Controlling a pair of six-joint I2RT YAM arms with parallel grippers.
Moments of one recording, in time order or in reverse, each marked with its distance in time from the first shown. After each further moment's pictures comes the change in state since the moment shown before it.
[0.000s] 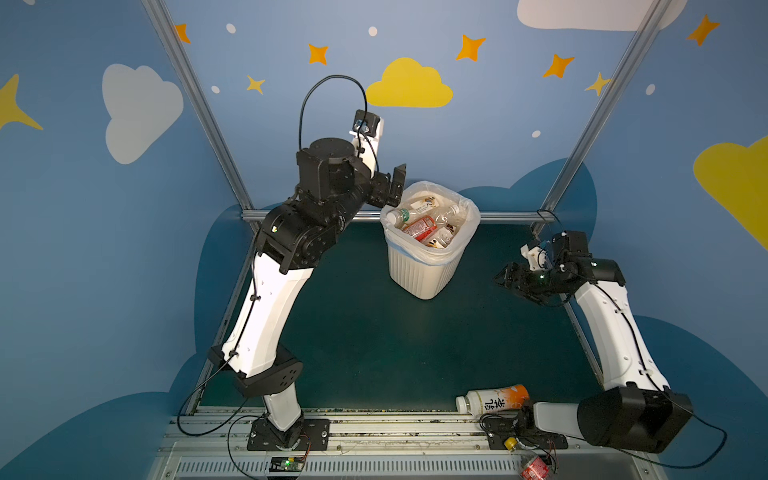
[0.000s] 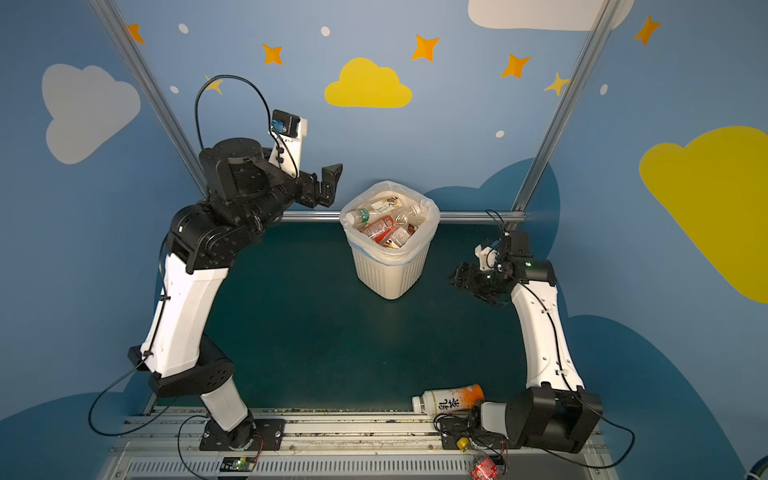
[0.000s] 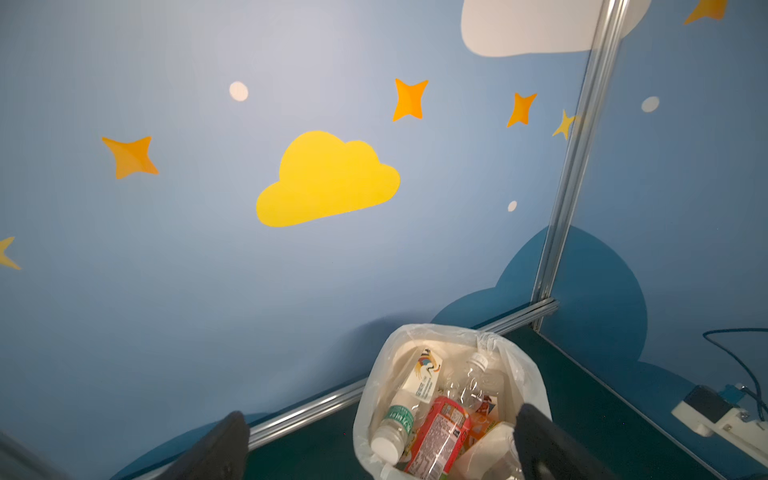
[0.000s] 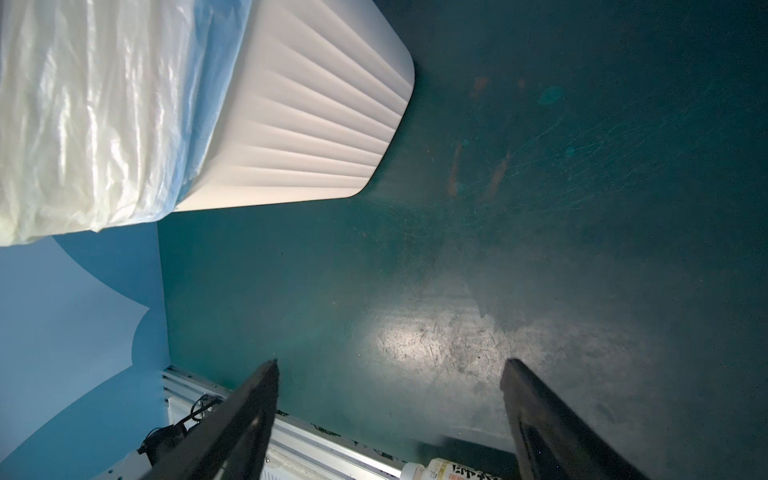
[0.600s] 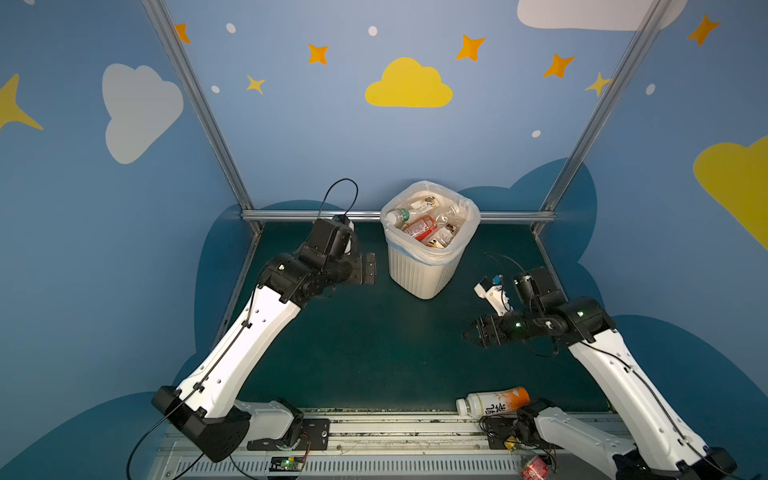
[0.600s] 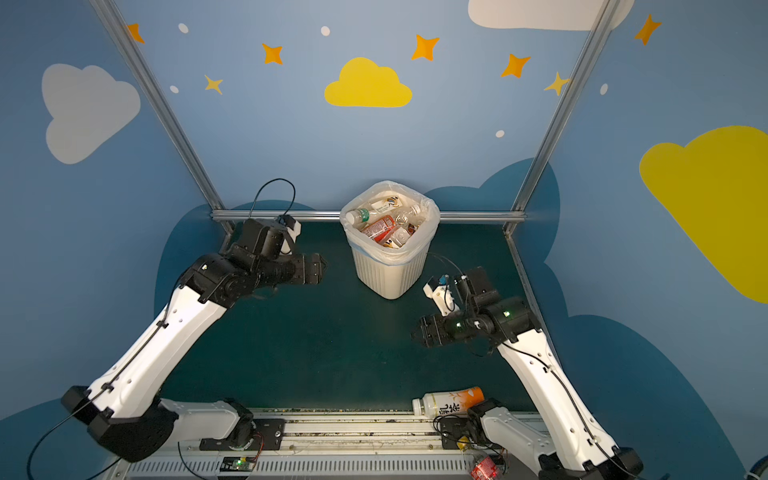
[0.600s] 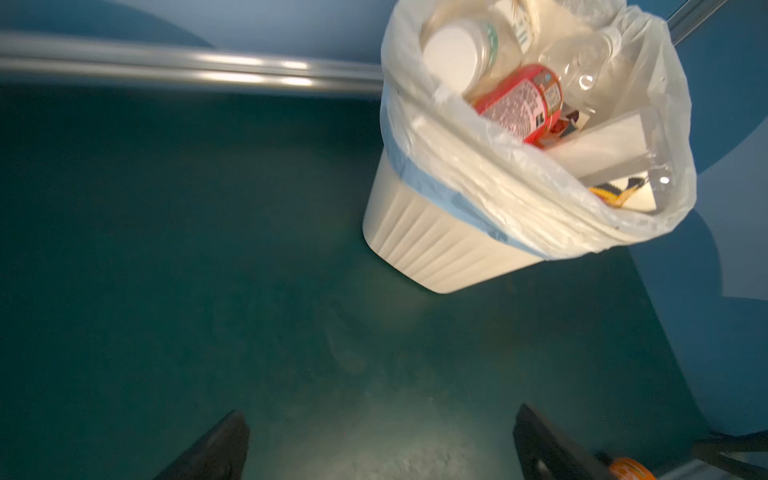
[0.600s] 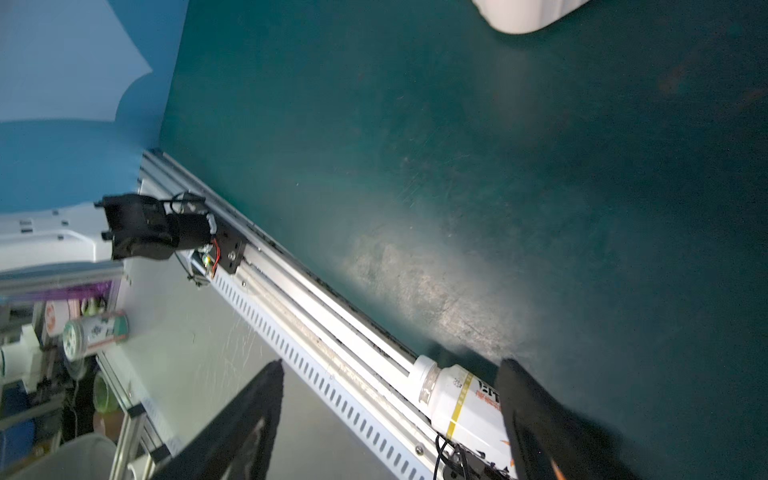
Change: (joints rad) left arm 0.113 -0.447 -1.043 -0.039 0.278 -0.483; right arm 0.510 -0.320 -0.206 -0.087 0.049 -0.067
